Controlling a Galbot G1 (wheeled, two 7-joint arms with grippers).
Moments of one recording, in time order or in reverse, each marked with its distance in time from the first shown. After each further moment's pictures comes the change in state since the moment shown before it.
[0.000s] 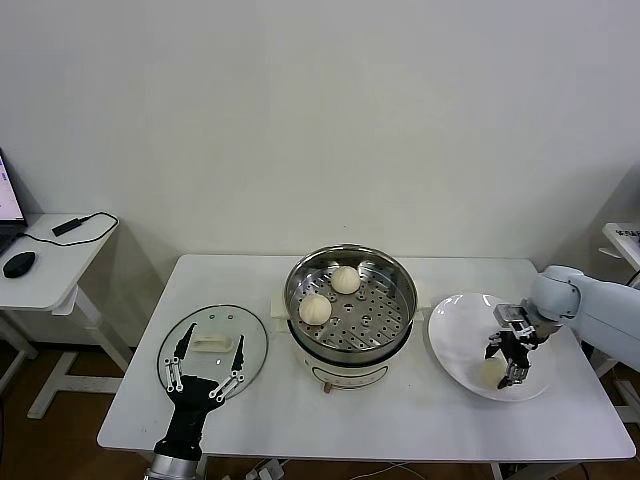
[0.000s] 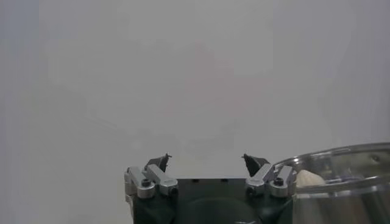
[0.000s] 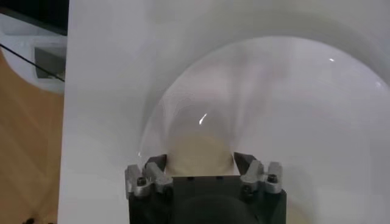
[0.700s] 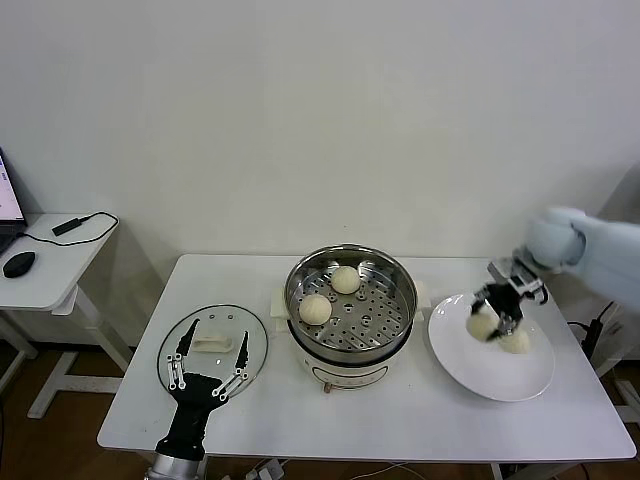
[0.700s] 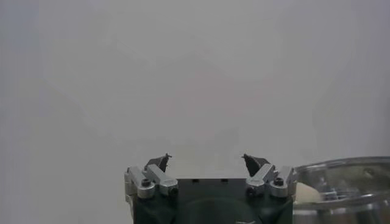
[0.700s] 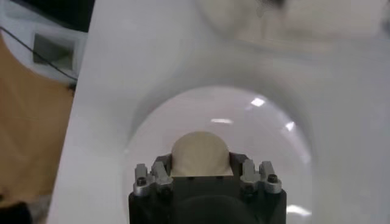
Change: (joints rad) left arm 0.008 0.013 0.016 -0.043 -0.001 -0.001 -0.003; right arm 0.512 0.067 -0.213 0.249 0.011 0.161 -0.082
